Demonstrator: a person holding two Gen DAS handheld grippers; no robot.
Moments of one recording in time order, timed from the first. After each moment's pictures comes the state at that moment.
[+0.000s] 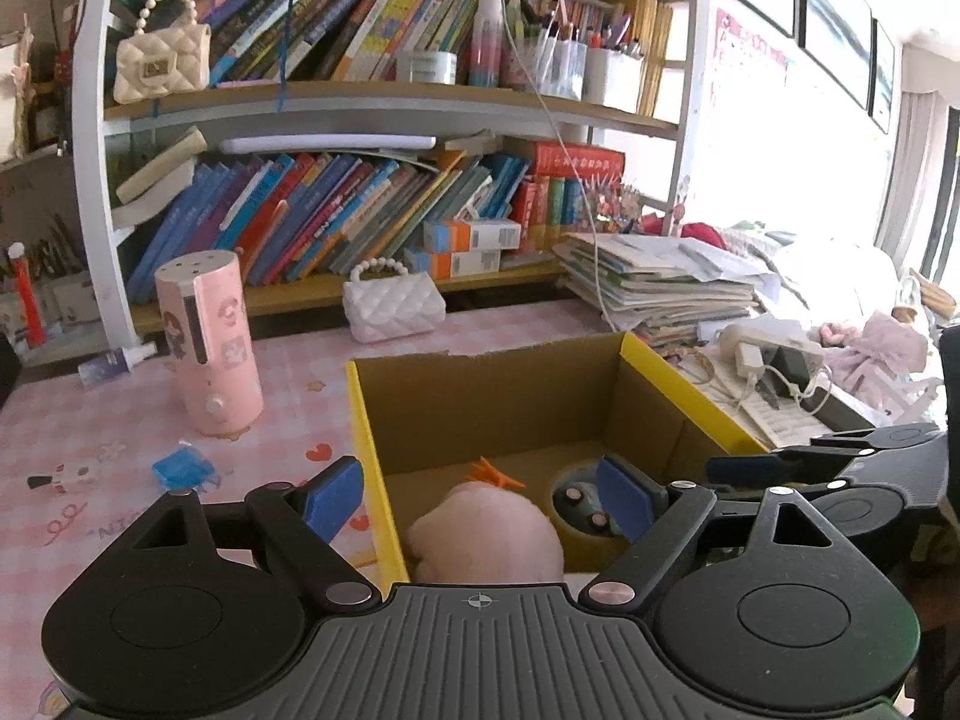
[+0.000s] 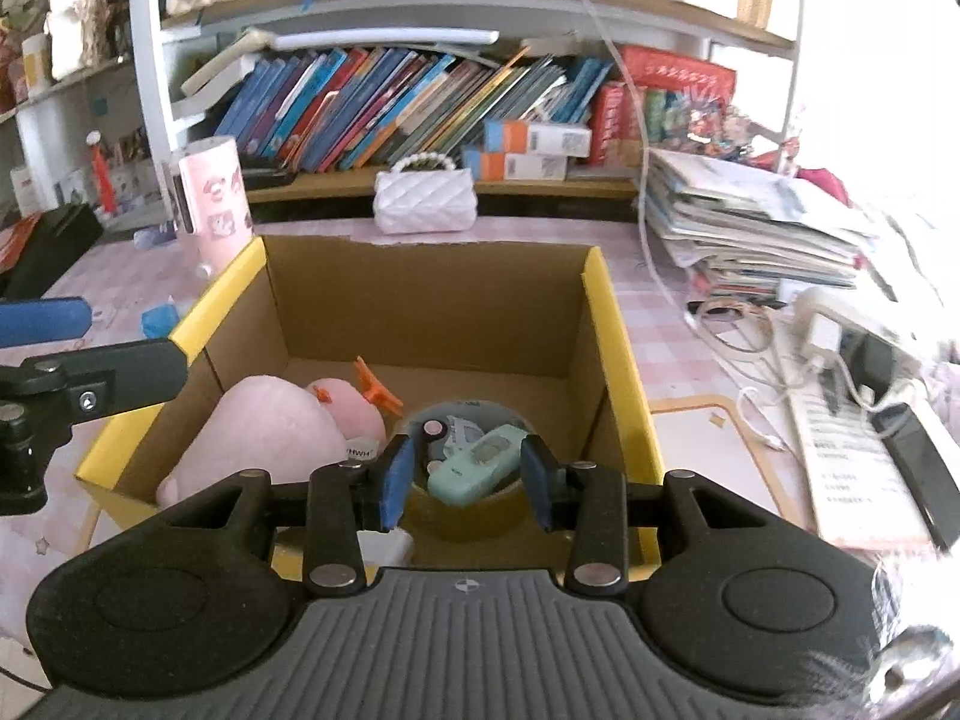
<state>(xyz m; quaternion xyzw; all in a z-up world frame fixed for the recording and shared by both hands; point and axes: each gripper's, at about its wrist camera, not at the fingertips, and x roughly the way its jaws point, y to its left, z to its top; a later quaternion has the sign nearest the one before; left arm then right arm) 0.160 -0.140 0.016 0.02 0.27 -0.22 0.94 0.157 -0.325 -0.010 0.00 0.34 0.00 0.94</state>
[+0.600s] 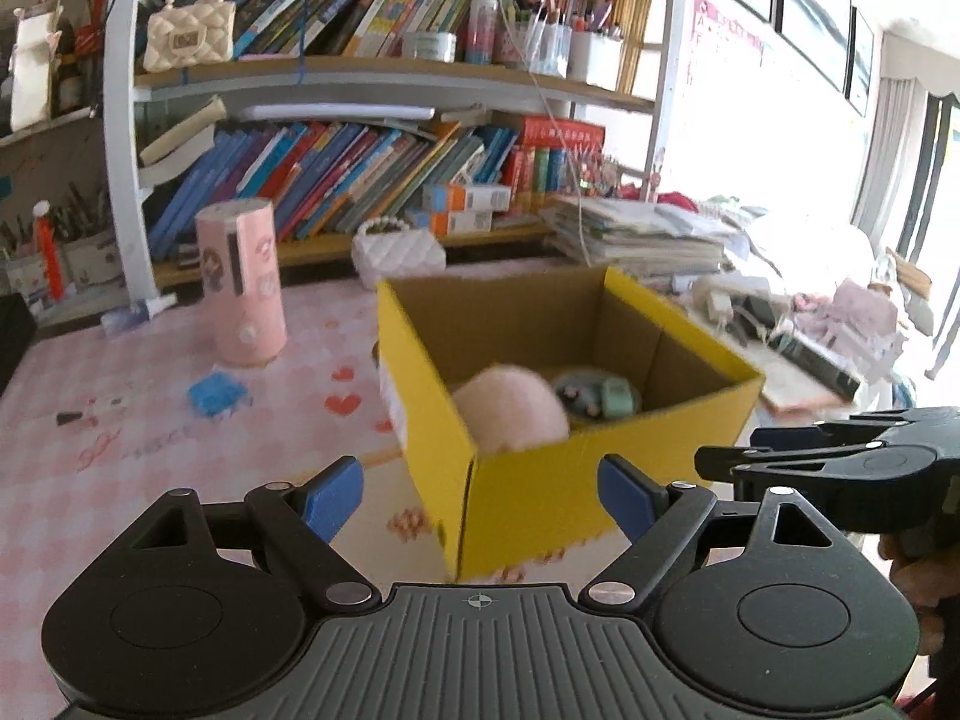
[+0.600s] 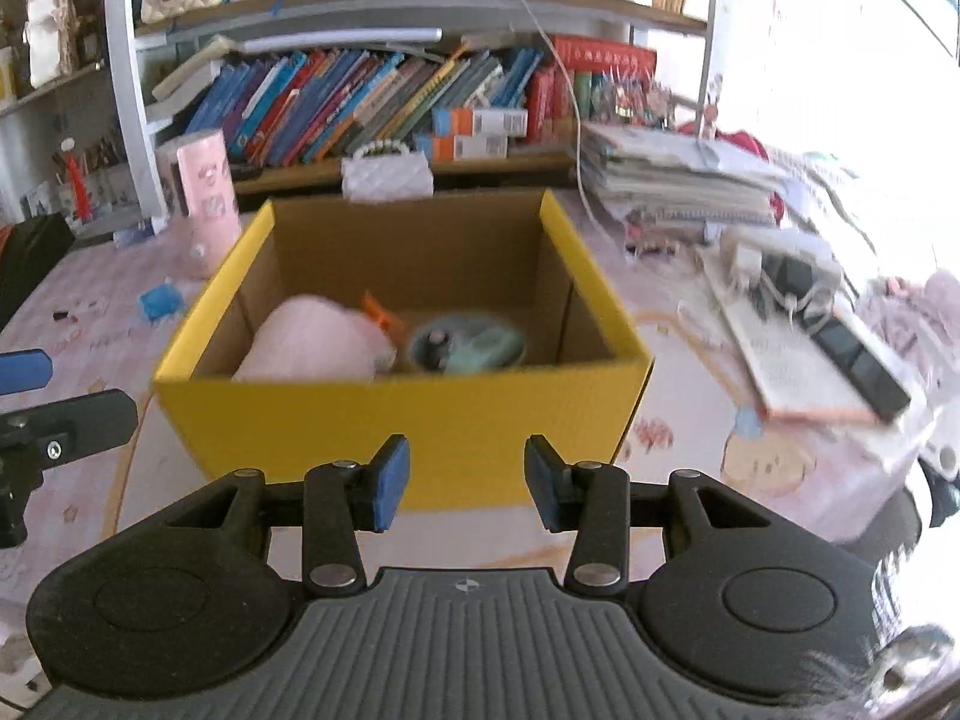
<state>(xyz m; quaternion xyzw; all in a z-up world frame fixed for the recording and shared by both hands) 0.099 -0.086 0.000 0.03 0.29 -0.24 0.93 0.076 -0.281 -0.014 0.02 0.35 -0.07 0.94</state>
